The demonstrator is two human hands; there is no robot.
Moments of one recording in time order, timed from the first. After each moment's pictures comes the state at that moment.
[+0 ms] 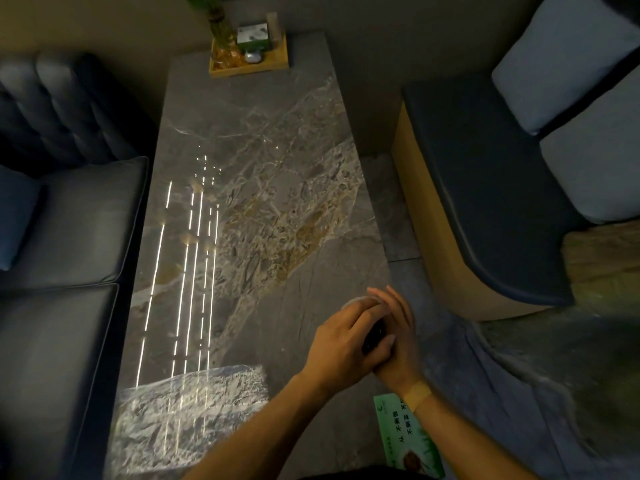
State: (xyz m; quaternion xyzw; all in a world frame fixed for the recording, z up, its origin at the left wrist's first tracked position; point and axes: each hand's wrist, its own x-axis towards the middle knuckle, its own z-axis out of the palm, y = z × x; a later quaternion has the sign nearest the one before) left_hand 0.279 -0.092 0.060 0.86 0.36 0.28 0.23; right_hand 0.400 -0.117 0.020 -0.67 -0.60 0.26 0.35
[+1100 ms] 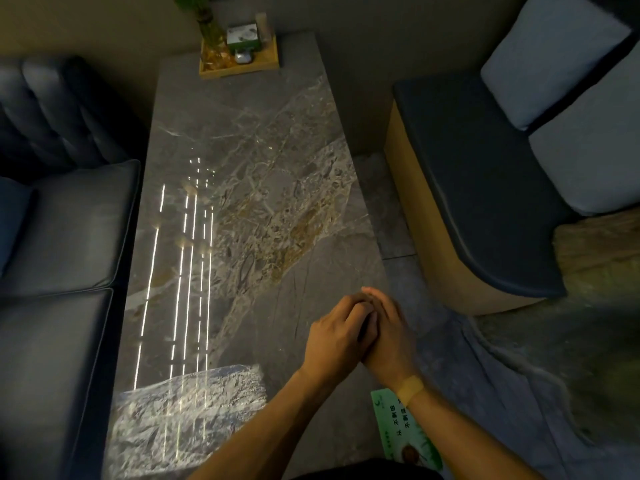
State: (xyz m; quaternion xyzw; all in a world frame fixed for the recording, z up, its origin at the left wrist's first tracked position) left_hand 0.285 -0.093 0.051 0.85 0.40 0.31 0.13; right_hand 0.398 -0.122 0.021 -0.71 -0.59 0.26 0.28
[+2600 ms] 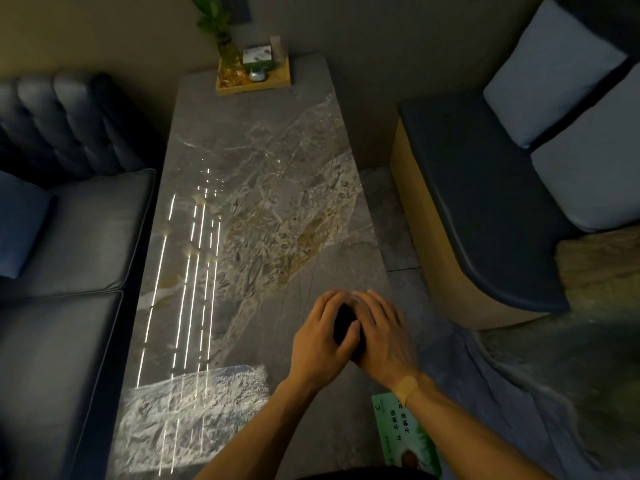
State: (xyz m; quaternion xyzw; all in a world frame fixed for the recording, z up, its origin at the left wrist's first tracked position) left_hand 0.256 -0.099 0.052 0.77 0.51 0.27 0.27; right_hand 0.396 -0.120 0.041 -0.67 -0.72 0.15 0.13
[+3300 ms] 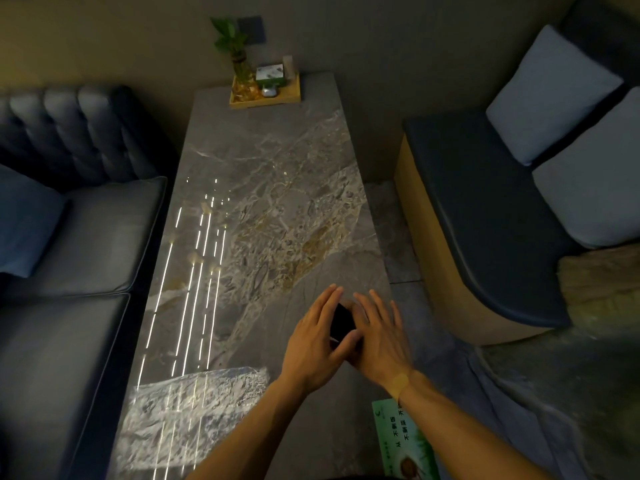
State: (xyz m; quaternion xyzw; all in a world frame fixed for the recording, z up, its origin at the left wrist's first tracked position) left_hand 0.237 -0.098 0.046 0.79 0.51 0.21 0.26; right_hand 0.389 -0.113 0.035 -0.67 -0.72 0.15 0.07
